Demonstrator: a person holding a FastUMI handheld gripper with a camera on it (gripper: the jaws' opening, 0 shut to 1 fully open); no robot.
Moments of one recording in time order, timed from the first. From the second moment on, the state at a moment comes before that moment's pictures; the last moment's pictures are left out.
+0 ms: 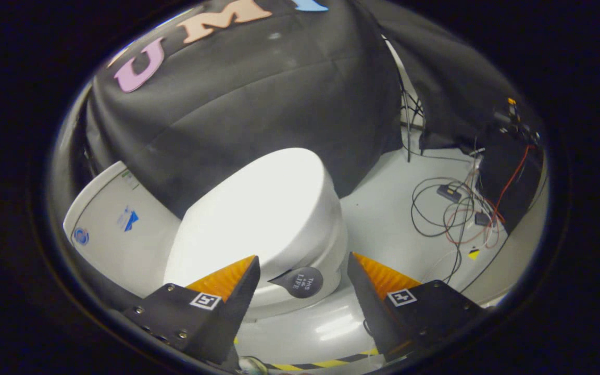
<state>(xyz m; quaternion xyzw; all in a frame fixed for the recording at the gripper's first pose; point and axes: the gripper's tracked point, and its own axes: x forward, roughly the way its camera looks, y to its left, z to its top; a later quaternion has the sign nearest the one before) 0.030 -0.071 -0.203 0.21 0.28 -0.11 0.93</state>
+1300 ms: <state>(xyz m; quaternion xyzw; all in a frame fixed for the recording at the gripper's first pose) 0.042 -0.046 -0.231 0.40 0.31 -0.06 0.86</state>
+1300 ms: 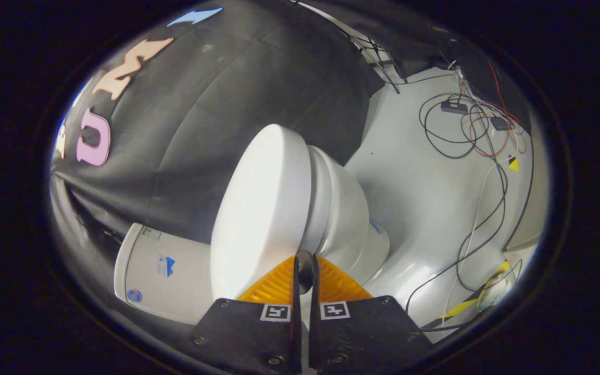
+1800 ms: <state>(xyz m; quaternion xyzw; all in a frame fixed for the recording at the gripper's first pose) 0.040 -0.036 -0.199 0.36 0.30 -0.02 0.88</state>
